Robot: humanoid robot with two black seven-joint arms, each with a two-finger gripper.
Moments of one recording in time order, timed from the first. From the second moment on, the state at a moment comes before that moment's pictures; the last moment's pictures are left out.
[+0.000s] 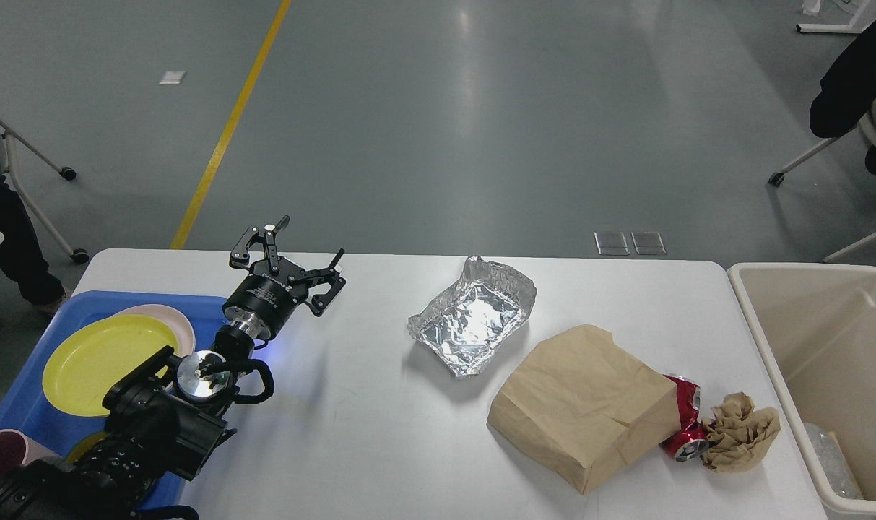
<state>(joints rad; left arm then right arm) -0.67 0.00 -1.10 -0.32 -0.18 -0.68 0.06 1.48 -0.76 -1.17 0.39 -0.20 0.38 -0.16</state>
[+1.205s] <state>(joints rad) -0.67 0.00 -1.10 -0.32 -0.18 -0.68 0.06 0.79 -0.53 -0.73 0.15 -0.20 0.22 -0.15</state>
